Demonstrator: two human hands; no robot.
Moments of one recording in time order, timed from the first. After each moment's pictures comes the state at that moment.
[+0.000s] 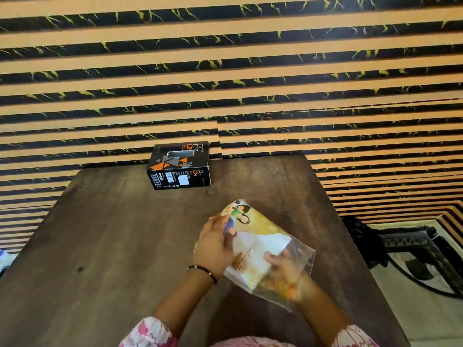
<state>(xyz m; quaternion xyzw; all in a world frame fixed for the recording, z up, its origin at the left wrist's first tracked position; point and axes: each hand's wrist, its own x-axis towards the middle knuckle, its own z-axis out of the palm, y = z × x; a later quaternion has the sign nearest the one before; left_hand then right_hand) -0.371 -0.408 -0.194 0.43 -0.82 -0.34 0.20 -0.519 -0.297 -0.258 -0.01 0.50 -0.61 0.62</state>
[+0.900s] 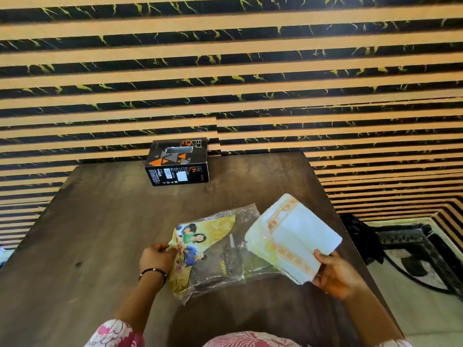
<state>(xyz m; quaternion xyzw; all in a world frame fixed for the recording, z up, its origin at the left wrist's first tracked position) -0.283 -0.457 -0.249 0.70 -0.53 -0.43 0.22 -0.594 -0.231 -0.249 0.03 0.52 -0.64 0.57</state>
